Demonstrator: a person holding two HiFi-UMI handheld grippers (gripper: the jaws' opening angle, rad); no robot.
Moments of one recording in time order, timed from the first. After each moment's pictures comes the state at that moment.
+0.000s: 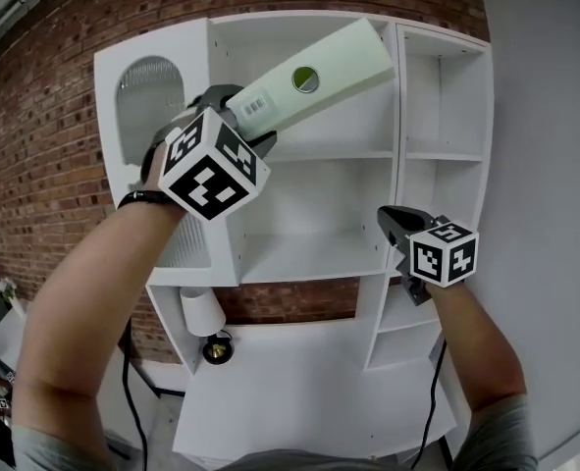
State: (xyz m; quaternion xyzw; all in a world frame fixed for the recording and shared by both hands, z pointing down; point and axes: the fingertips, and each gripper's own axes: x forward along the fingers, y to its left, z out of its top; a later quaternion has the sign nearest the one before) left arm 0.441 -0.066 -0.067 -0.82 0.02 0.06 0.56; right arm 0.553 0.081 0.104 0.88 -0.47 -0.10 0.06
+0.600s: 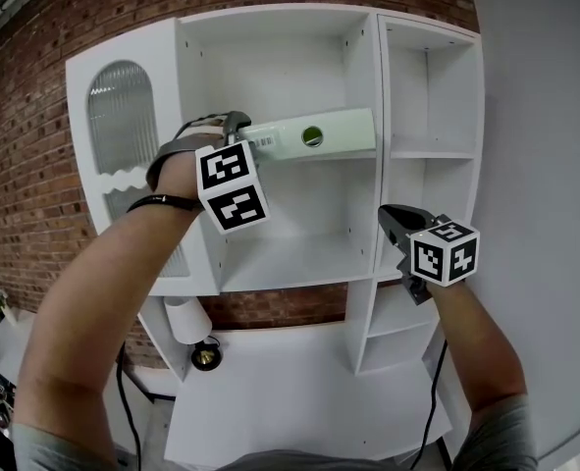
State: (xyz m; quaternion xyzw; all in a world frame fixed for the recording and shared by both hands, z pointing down) left arm 0.542 -0.086 -0.014 -0.72 0.07 -0.07 0.69; right arm 0.596 0.112 0.103 0.89 -0.45 -0.10 0.06
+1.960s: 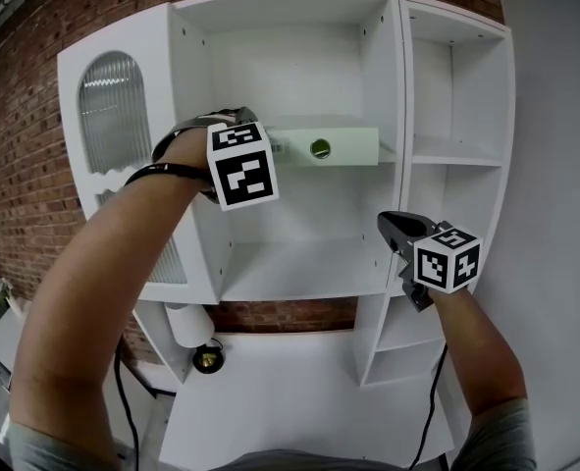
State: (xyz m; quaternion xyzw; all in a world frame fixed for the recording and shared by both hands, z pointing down) left arm 0.601 -0.109 0.016 -0.72 -0.01 -0.20 0.66; right arm 0.649 0.076 0.122 0.86 -0.50 -0.08 0.05
